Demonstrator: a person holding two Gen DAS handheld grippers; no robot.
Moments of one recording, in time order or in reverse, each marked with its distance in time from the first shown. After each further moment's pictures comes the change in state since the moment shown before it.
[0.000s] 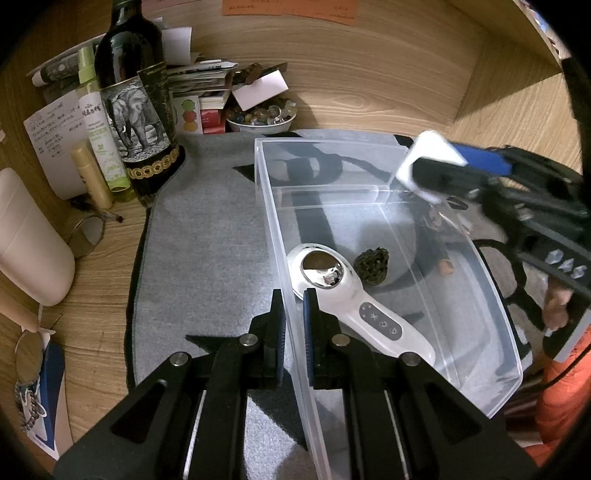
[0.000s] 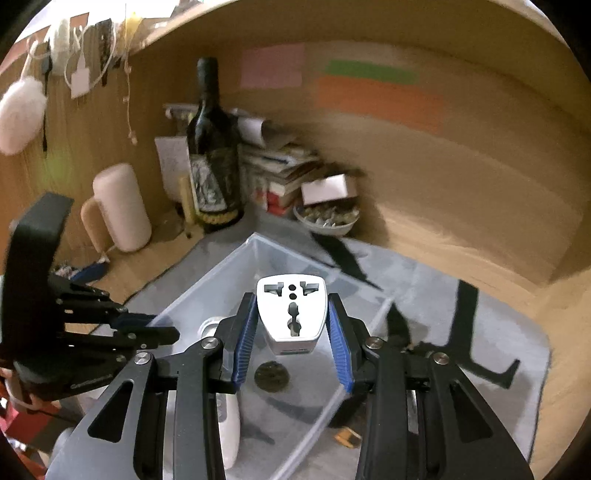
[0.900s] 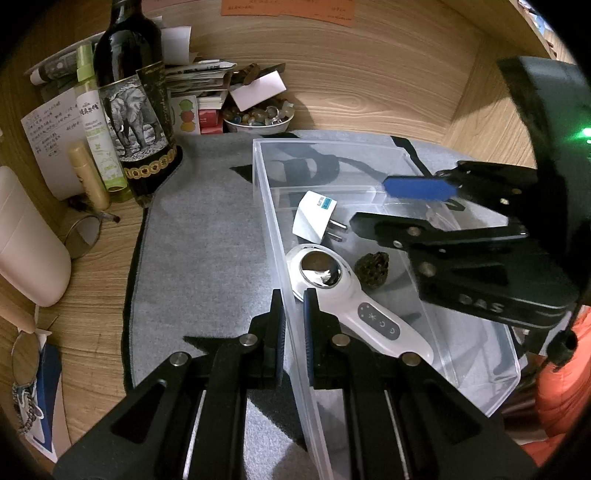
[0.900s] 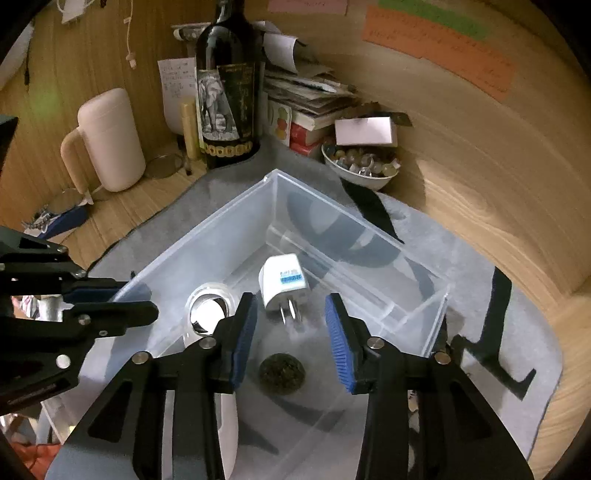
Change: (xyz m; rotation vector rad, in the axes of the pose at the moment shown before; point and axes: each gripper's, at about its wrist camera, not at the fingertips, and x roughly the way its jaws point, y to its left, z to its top) left arm 0.001 0.001 -0.002 -0.004 -0.006 -0.018; right arm 0.052 0.015 -0.005 -0.093 0.177 0.009
